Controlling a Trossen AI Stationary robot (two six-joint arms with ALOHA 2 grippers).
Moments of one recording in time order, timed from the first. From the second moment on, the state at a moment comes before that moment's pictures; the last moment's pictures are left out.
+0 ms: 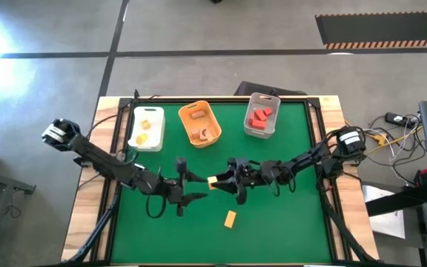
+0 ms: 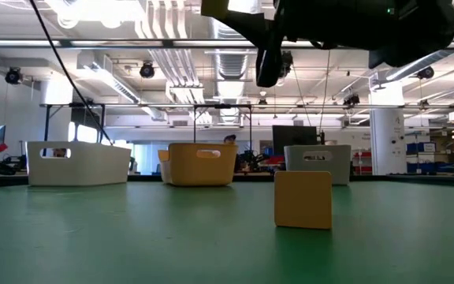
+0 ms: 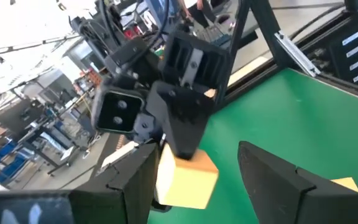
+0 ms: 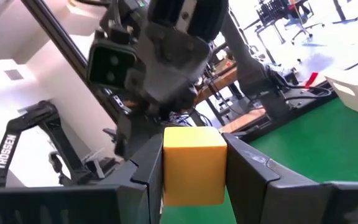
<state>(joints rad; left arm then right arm) -0.46 1.32 0.71 0.55 -0.46 0.53 0.23 1.79 0.75 1.21 0.10 0.58</state>
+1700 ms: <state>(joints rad) -0.41 1.27 0.71 0.05 -0.65 0.23 0.14 1.69 0.77 0.72 0.16 0.64</state>
